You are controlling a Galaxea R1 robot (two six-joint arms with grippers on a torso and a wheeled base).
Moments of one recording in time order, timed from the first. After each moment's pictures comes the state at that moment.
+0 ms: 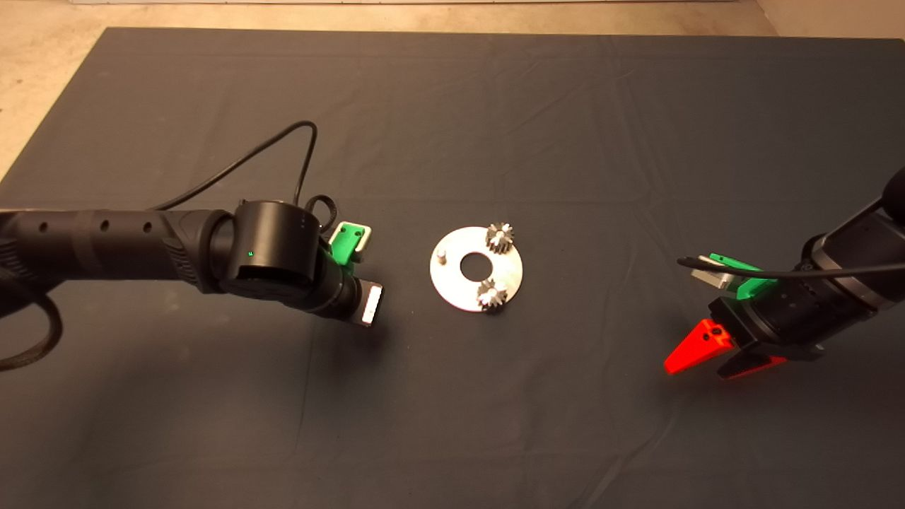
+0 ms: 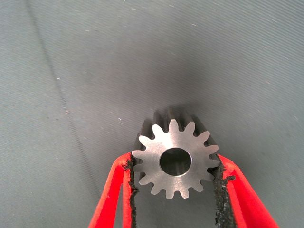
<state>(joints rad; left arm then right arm) -0.24 2.45 -0.84 0.69 1.52 -1.36 0.35 2.01 -0.76 0.17 -1.18 1.13</state>
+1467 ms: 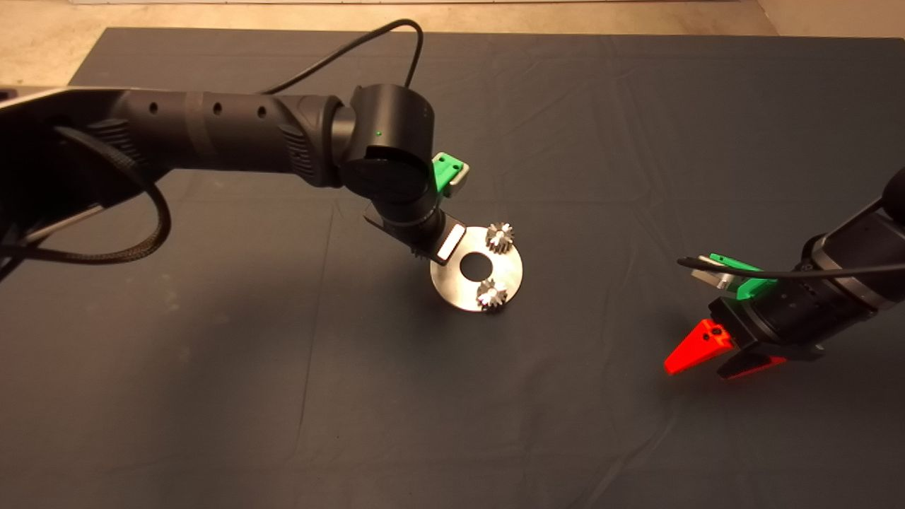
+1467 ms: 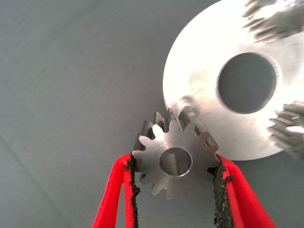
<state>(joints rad) -0.44 2.76 -1.08 0.52 1.53 -1.11 0.35 2.01 -0.76 0.17 -1.18 1.13</state>
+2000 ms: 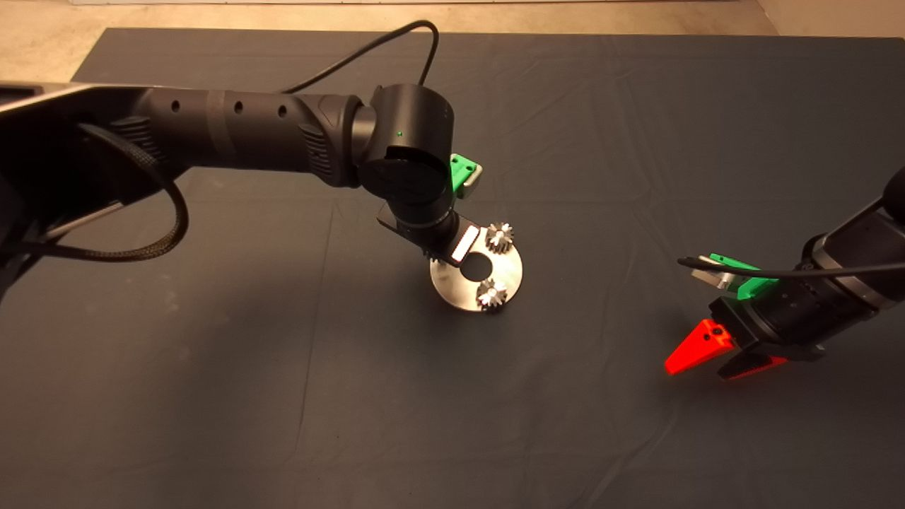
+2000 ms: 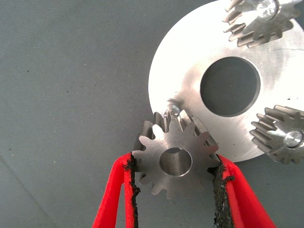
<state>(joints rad) -0.44 2.78 -1.09 0.52 1.53 -1.15 0.35 2.01 -0.76 0.18 -1.18 1.13</state>
